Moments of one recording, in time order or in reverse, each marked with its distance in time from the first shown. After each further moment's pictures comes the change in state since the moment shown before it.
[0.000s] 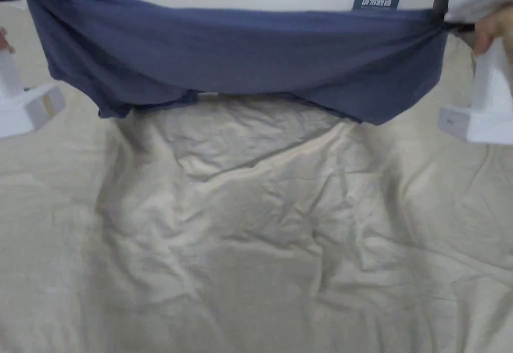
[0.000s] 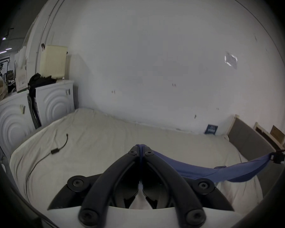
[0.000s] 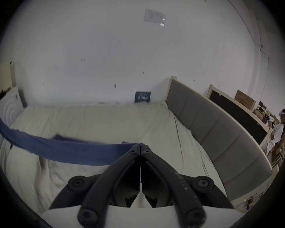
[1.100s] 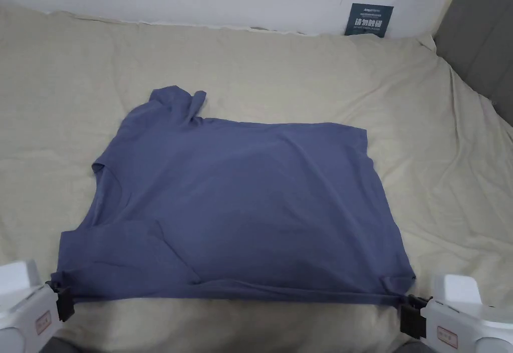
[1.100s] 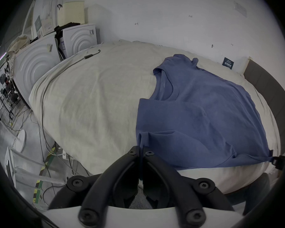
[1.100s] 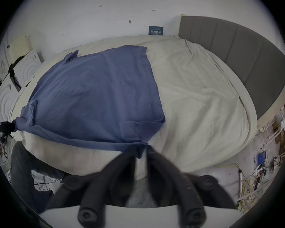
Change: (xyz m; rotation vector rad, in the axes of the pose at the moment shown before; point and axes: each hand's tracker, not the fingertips) left arm -0.072 -0.326 0.171 -0.467 0.173 0.007; right arm 0.049 -0.372 0.080 -0.347 0.204 -0.035
